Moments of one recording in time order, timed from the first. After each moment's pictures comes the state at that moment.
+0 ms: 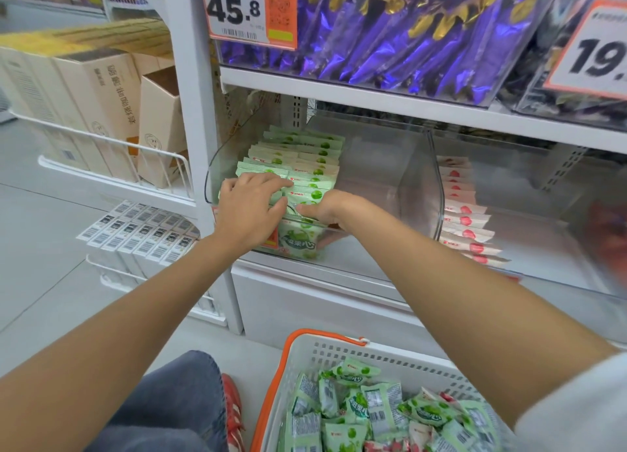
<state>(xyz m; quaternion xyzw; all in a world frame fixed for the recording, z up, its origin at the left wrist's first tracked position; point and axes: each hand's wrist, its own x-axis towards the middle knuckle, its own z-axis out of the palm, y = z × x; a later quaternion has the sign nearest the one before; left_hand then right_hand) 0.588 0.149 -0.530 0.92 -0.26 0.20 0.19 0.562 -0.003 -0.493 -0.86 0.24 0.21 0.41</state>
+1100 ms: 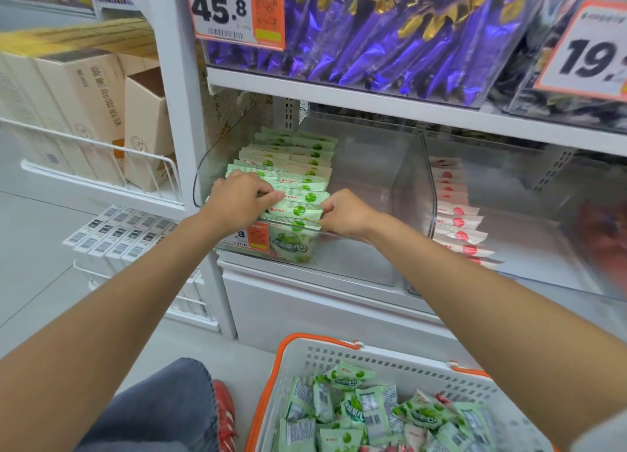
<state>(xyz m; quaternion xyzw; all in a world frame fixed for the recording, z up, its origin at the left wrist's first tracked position) 0.618 0.153 -0.513 0.93 -0.29 0.06 0.22 0.555 -0.045 -0.523 -0.92 0.07 0.06 0.38</state>
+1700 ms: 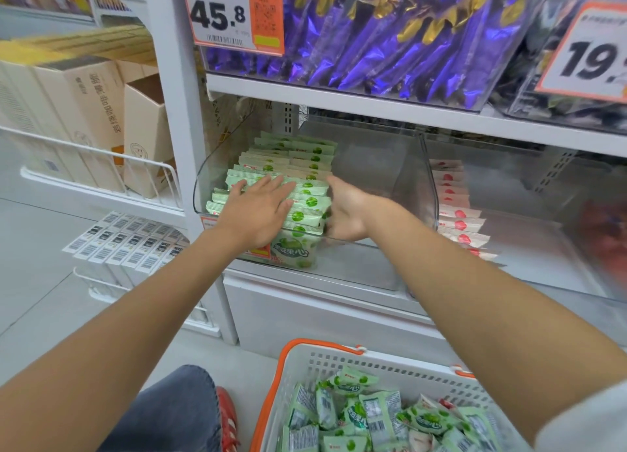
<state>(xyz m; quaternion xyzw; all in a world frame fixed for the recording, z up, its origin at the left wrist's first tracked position) 0.600 0.134 -0.517 0.95 -0.31 0.04 0.08 0.564 -0.036 -0.492 -0.61 0.22 0.24 0.72</state>
